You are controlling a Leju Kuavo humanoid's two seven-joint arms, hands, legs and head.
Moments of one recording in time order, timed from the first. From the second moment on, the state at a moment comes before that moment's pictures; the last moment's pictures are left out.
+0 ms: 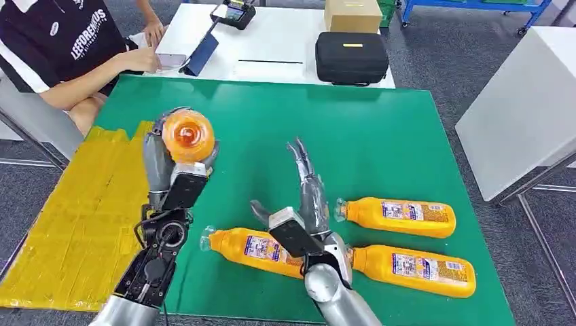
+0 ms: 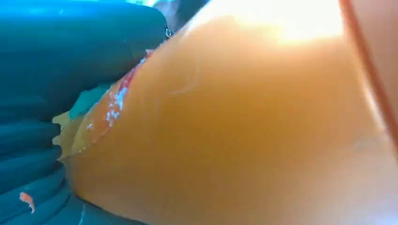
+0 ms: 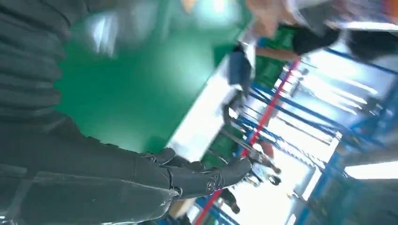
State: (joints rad) left arm -0.40 -0.21 -0.25 -1.06 -0.67 0.62 -0.53; right arm -0.17 0.21 0.35 -1.19 0.57 -0.37 -0.43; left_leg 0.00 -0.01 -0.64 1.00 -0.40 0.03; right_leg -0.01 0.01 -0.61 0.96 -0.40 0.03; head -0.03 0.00
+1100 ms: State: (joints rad) left arm -0.75 0.11 -0.71 -0.39 -1.53 0.61 0.20; right arm -0.12 0.11 0.39 -1.49 0.50 -0.36 -0.44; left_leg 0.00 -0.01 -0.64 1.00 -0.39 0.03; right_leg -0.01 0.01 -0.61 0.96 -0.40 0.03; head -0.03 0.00
